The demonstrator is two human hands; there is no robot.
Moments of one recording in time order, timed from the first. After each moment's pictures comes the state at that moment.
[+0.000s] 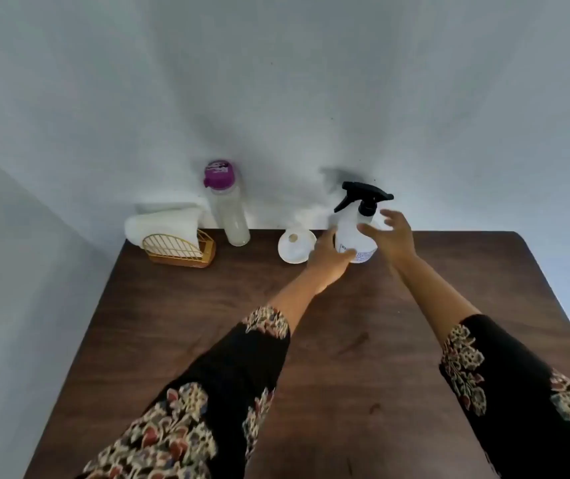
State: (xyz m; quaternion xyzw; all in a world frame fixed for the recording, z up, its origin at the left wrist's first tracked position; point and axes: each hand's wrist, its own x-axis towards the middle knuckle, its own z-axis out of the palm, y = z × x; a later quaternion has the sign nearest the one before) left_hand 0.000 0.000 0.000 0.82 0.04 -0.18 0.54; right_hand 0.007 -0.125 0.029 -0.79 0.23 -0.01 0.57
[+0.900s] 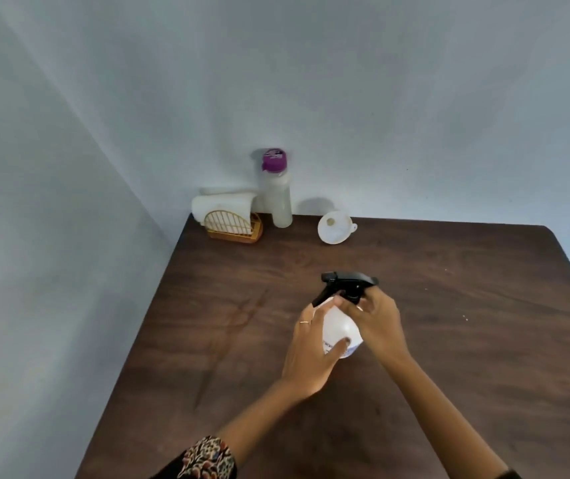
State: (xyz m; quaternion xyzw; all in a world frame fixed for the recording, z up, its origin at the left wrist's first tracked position) left_hand -0.220 0.093 -0.025 0.89 -0.06 -0.05 0.46; right_hand -0.189 -0.032 0.039 -0.79 0.07 0.02 0.61
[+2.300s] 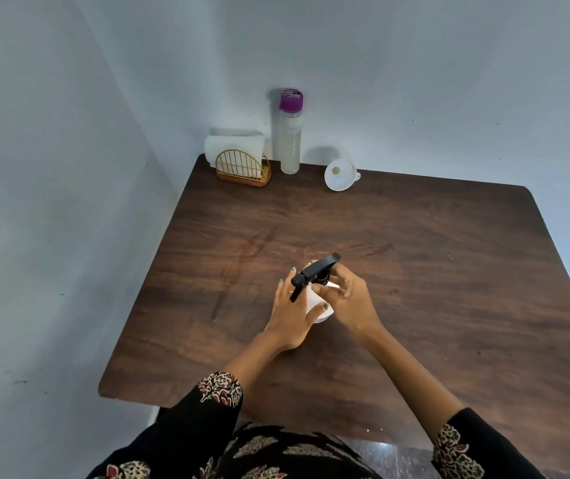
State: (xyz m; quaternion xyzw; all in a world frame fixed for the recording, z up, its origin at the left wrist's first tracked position) left_hand -0.301 0.138 -0.041 0.92 -0.07 -0.13 0.36; right_hand -0.292 0.011 0.020 -0.78 -0.02 0.09 0.62
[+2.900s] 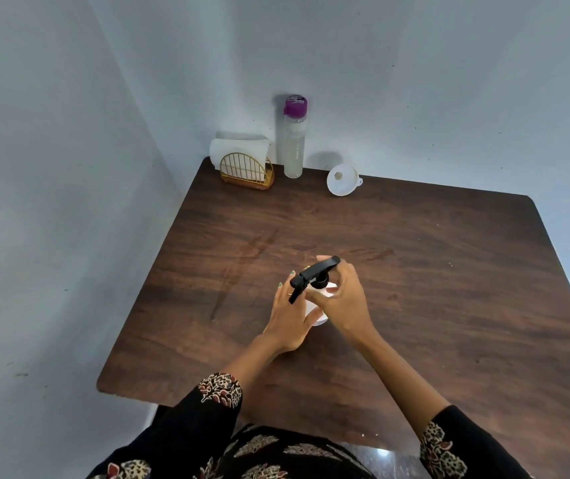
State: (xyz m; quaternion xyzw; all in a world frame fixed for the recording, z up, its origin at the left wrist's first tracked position) left_hand -0.298 0.138 -0.056 0.93 -0.07 -0.11 0.35; right_hand -0.290 0.019 0.024 -0.83 0.00 0.04 0.56
